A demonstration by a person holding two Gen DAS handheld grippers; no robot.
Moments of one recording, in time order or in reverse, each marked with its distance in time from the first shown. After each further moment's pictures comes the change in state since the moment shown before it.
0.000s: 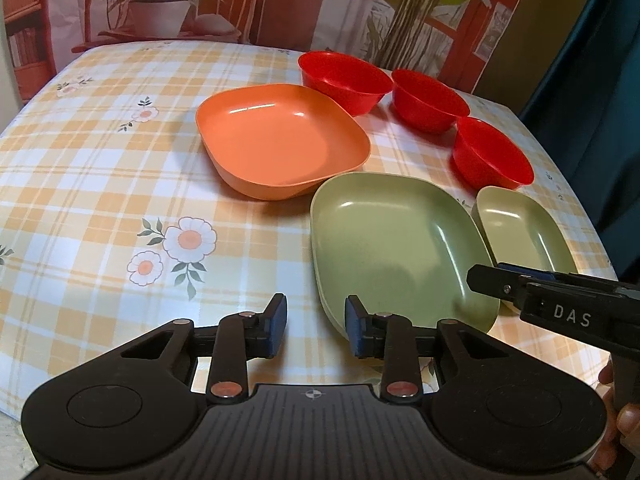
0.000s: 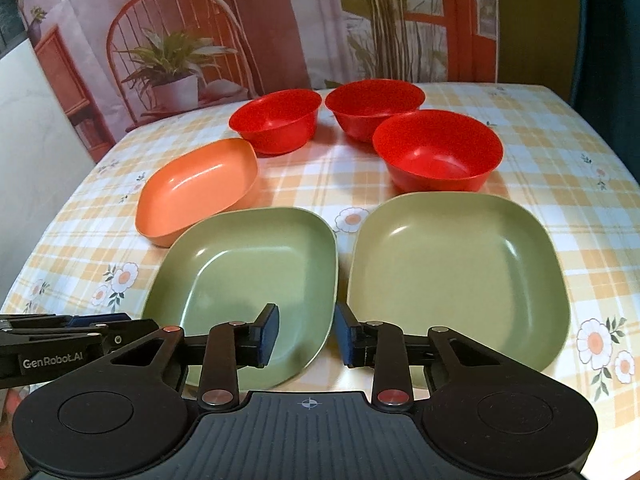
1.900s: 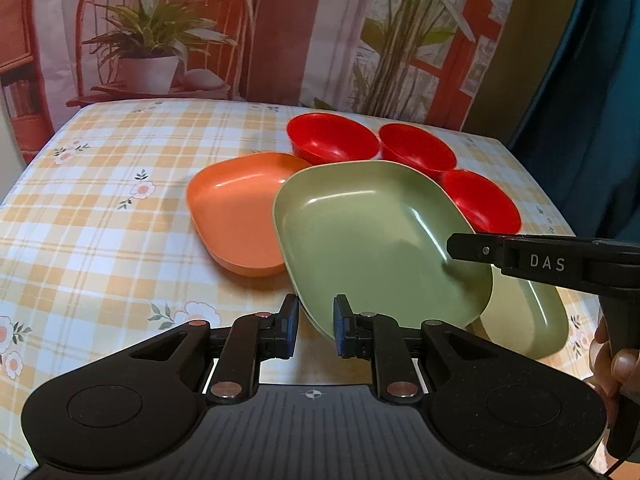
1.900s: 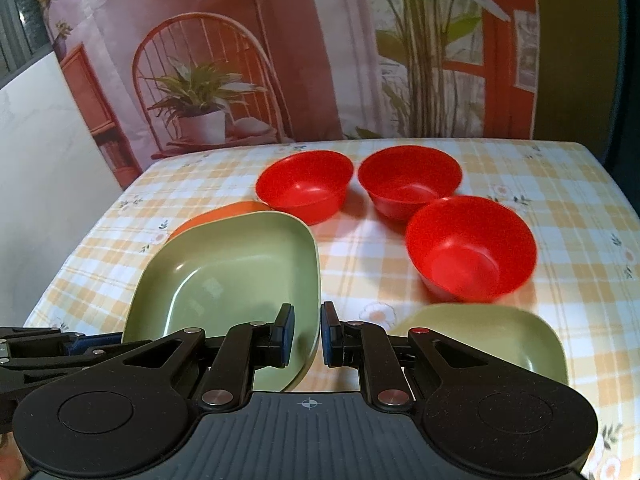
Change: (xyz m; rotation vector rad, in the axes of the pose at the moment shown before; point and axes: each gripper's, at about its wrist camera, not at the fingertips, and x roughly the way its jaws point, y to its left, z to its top) left arm -0.019 -0.010 0.033 0.051 -0.108 0.017; right arm 0.007 0.013 0.069 -0.086 -0.061 0.072
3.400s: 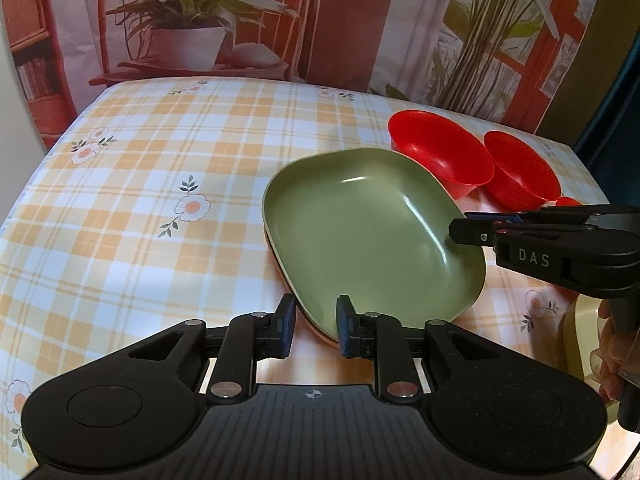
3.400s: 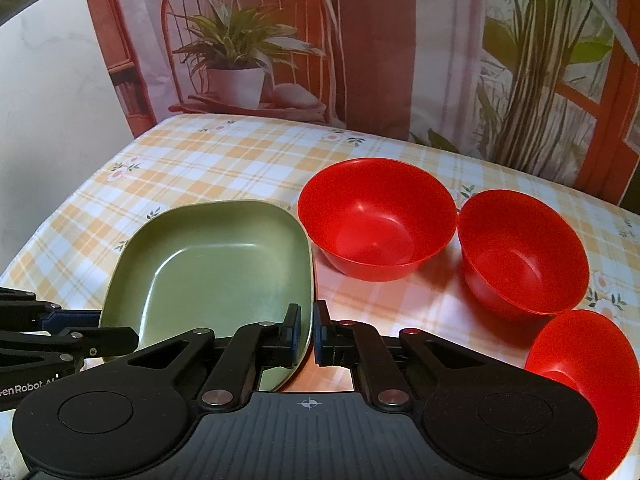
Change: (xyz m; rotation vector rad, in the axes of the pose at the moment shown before) left arm 0.064 0.064 0.049 -0.048 0.091 0.087; right arm 0.124 0.038 0.058 -0.207 0.100 0.014
